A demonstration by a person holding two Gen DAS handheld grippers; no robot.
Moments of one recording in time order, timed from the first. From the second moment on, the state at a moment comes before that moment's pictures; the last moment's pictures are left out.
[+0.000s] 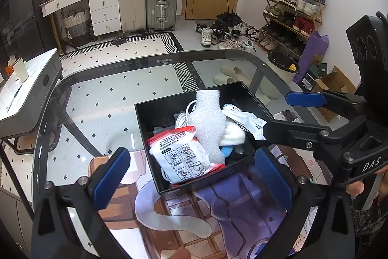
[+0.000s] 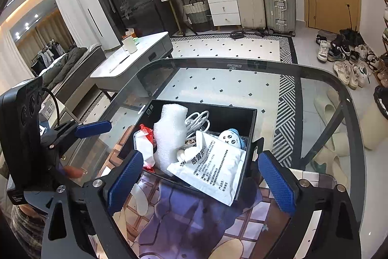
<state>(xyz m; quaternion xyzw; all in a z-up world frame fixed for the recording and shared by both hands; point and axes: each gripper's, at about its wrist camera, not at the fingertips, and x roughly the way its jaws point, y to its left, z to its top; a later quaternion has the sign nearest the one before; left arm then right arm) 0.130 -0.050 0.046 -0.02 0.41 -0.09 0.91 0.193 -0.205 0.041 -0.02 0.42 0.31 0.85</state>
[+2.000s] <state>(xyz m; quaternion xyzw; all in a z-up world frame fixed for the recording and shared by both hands) 0.059 -0.041 0.004 -0.04 0.29 -0.02 0.96 0.114 -0.240 0.003 -0.03 0.25 0.29 0.92</state>
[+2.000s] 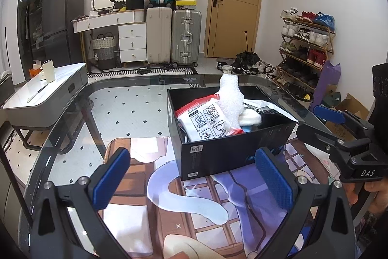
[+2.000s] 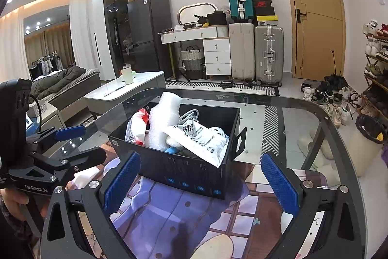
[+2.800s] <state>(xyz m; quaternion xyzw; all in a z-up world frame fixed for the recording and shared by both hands) 0.054 -0.035 -0.005 -0.05 0.26 -0.01 0.96 0.105 -0.247 -0.004 -0.03 0.22 0.28 0.94</state>
